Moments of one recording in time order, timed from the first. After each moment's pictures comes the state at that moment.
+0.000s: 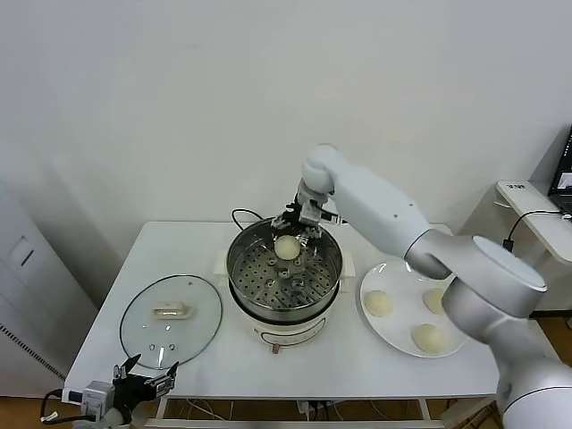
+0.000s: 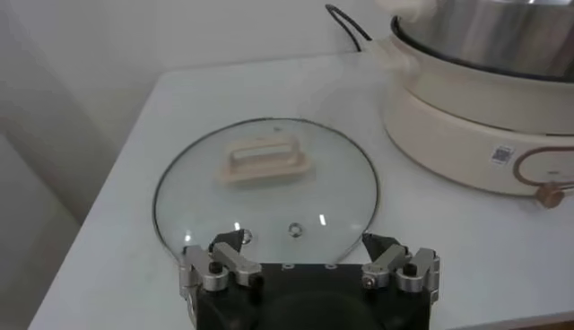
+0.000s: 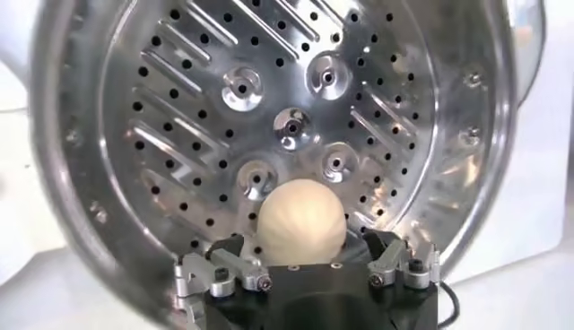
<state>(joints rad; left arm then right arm) 1.68 -0.93 -0.53 -2.10 -0.55 0.45 -0.18 0.35 1.30 -0.78 0.84 -0.37 0.82 -1.23</state>
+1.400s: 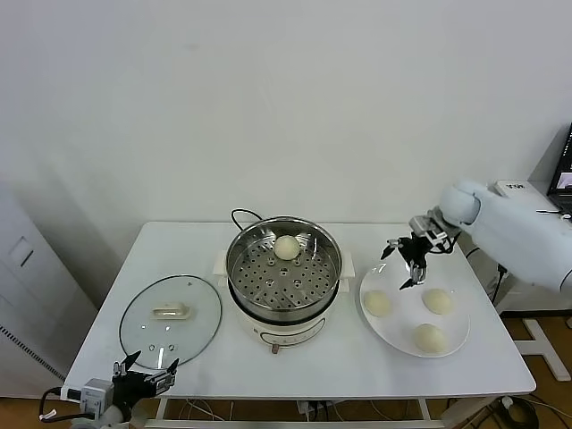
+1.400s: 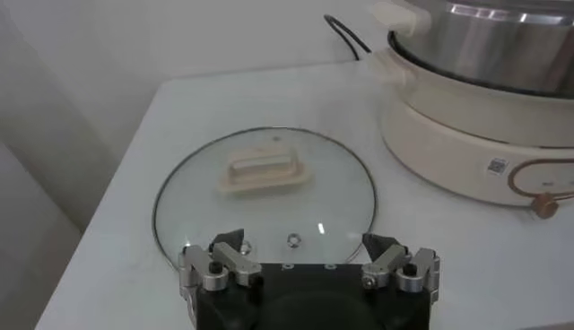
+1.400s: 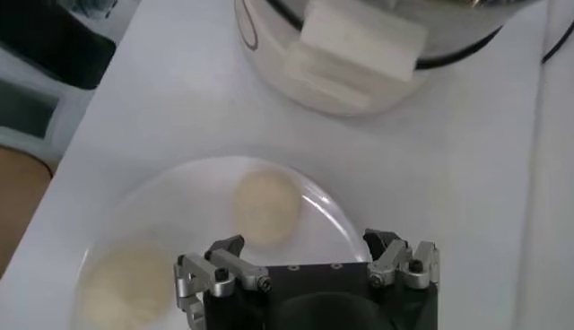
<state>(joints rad) 1.68 -0.94 -0.54 -2.12 -0.55 0.46 -0.18 0.21 0.81 -1.00 0.93 0.16 0.21 -1.18</state>
